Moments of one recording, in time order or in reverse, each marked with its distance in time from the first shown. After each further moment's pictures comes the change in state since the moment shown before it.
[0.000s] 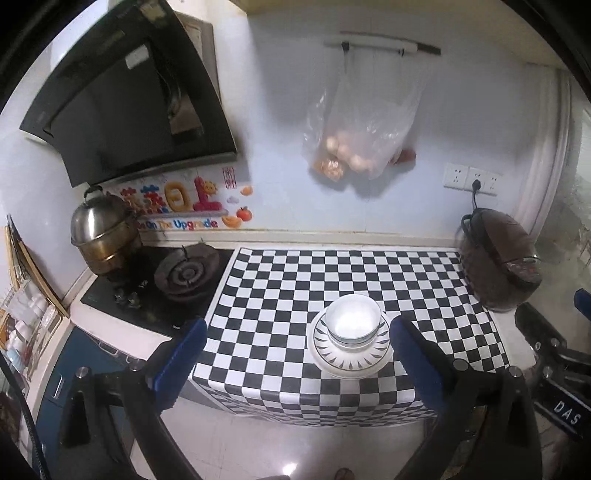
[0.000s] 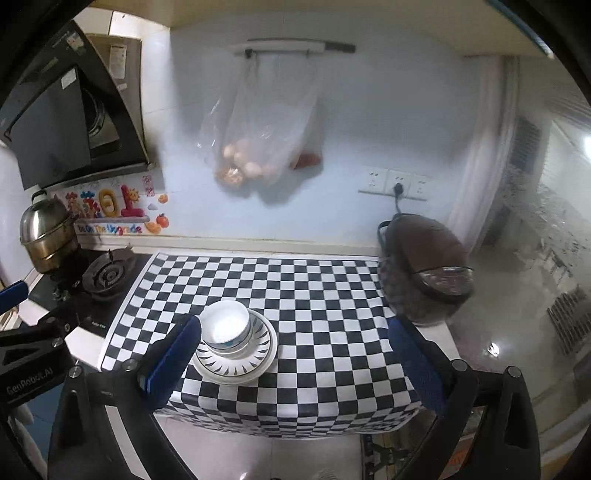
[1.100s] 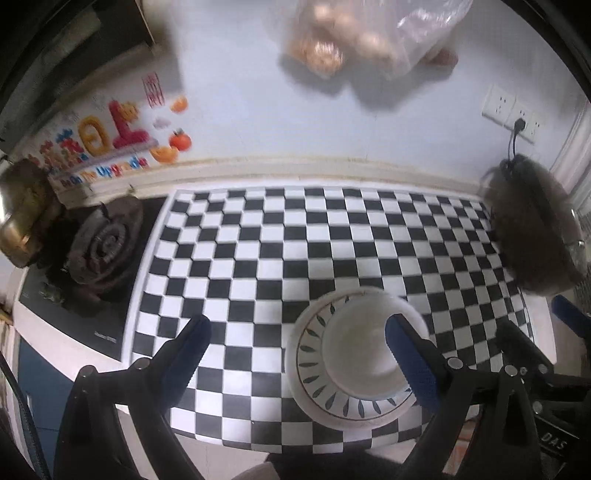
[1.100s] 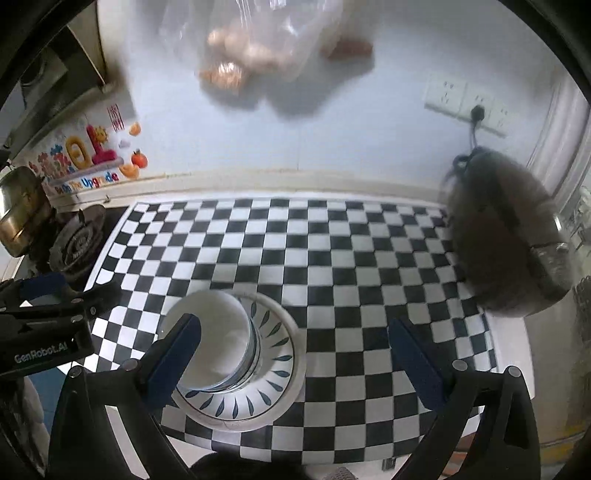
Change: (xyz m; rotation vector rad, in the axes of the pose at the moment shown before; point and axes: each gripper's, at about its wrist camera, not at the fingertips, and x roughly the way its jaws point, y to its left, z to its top) left arm 0.281 -0.016 0.026 0.029 0.311 -0.104; right arm 0.306 0.039 0.007 -0.021 0.260 0.094
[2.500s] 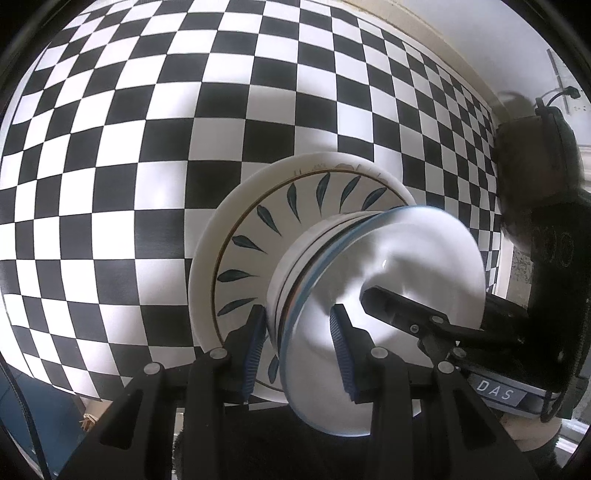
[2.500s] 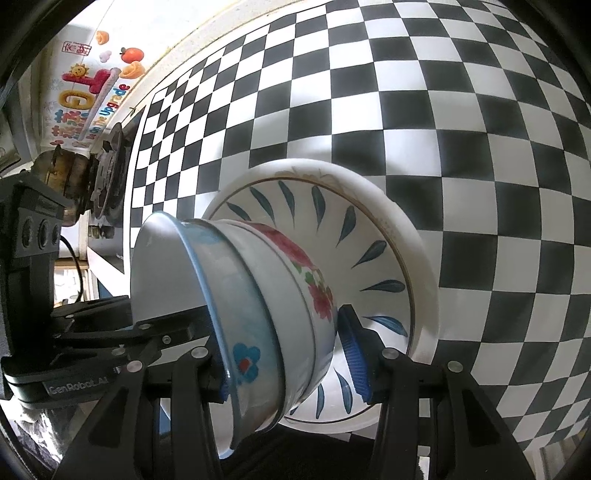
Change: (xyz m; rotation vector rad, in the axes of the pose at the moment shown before) left arm 0.180 -0.007 -0.020 -0.125 0.696 -0.337; right arm 0.245 0.004 -0.043 0.135 0.714 0.495
